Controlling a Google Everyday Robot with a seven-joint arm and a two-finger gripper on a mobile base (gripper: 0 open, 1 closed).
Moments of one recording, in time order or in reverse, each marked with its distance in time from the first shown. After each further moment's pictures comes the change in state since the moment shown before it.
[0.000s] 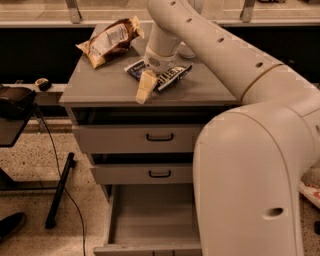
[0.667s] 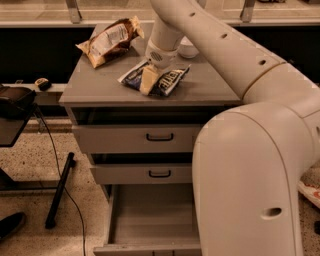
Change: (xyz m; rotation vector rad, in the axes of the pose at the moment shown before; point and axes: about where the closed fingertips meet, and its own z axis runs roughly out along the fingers) arm -0.002 -0.003 -0.005 -0.004 -0.002 0.016
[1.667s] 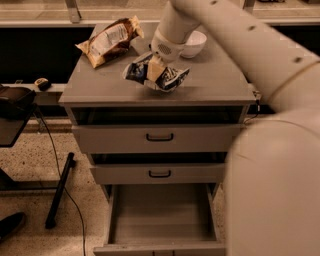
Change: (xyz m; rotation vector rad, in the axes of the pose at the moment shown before) arm -0.001 0.014 -0.053 0.019 -0.112 -0.082
